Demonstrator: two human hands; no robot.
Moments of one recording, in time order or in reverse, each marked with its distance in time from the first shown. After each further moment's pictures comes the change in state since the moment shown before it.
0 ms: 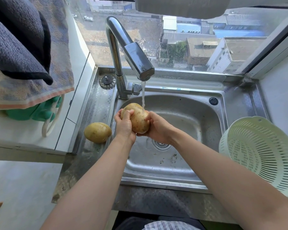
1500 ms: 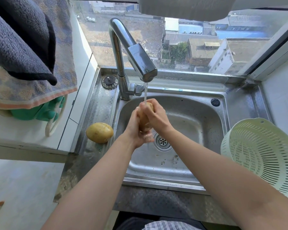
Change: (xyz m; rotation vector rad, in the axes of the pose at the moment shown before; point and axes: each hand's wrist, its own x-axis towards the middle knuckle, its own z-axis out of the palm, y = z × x) left_hand -0.009 -0.001 0.004 0.239 -0.300 -0.287; right_hand 0.003 -0.015 0.014 -0.501 0.425 -0.486
